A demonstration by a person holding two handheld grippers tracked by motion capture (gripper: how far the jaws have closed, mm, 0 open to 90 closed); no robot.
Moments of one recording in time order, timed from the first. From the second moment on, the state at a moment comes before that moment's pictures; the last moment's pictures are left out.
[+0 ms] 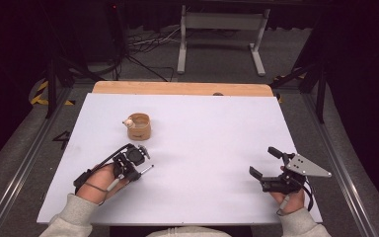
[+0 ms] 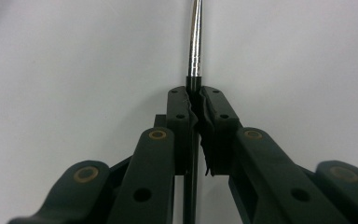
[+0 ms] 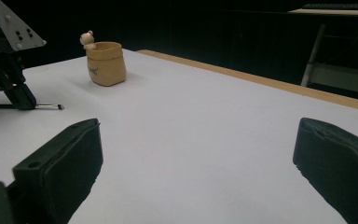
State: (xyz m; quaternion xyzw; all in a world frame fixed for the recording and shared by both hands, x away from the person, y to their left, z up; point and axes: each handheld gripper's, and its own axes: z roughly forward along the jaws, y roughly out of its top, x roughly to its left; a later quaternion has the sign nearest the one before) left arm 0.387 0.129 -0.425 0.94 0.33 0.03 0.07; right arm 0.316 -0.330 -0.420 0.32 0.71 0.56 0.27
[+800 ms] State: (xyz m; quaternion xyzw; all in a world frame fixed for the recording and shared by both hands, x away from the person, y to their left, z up) left arm 0.379 0.138 -0.386 0.92 0.33 0.08 0.18; right arm 0.317 -0.328 -0.422 0.32 0.72 0.56 0.27
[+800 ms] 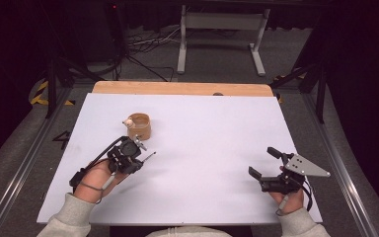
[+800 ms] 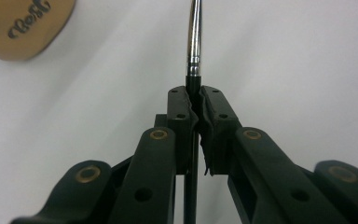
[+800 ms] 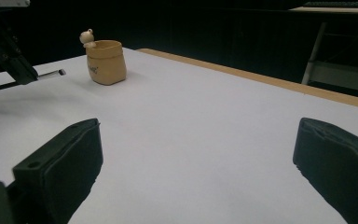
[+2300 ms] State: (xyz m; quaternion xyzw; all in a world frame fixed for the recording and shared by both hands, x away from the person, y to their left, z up) left arm 0.358 0.169 -0.348 0.83 0.29 0.18 0.45; right arm 0.316 -0.327 -0.422 0.31 0.71 0.57 0.27
